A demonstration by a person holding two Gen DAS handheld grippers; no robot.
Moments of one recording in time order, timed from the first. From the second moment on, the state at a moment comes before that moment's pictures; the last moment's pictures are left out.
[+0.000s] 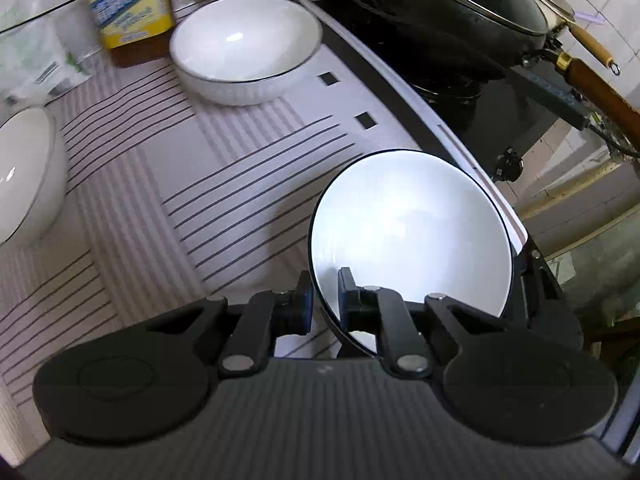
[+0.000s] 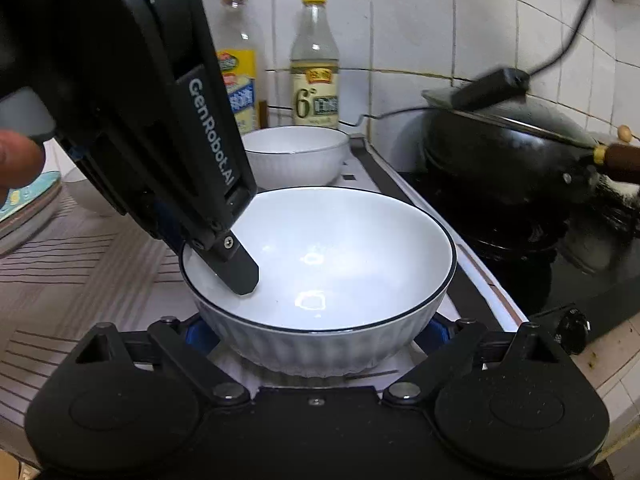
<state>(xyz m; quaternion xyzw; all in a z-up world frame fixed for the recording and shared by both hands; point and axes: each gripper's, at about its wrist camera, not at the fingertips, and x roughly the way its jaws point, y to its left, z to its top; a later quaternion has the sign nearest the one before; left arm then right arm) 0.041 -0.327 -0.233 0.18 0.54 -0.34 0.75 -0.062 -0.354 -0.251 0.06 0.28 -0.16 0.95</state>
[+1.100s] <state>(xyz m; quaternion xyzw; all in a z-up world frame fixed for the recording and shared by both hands) 0.100 -0.126 -0.205 0.07 0.57 -0.14 0.80 0.030 -0.195 -0.221 -0.02 0.29 0.10 0.95</state>
